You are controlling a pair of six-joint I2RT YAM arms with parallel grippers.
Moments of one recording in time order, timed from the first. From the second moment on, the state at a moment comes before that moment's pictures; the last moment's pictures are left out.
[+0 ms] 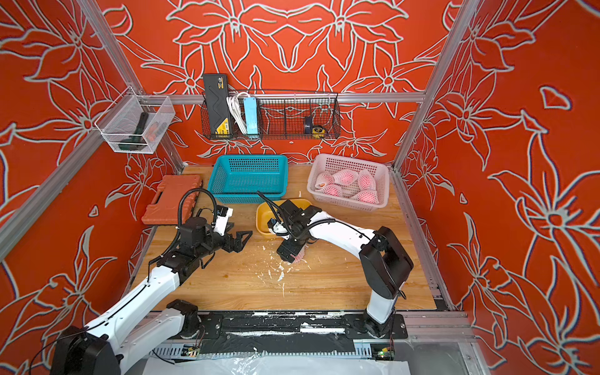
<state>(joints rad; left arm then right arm) -0.24 0.92 0.48 -0.06 0.37 -0.10 0.81 1.72 1.28 -0.85 -0.20 -0.23</state>
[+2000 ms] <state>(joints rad) -0.62 1.59 0.68 0.40 0.72 0.19 0.43 1.45 0.95 -0.63 -0.82 0.03</state>
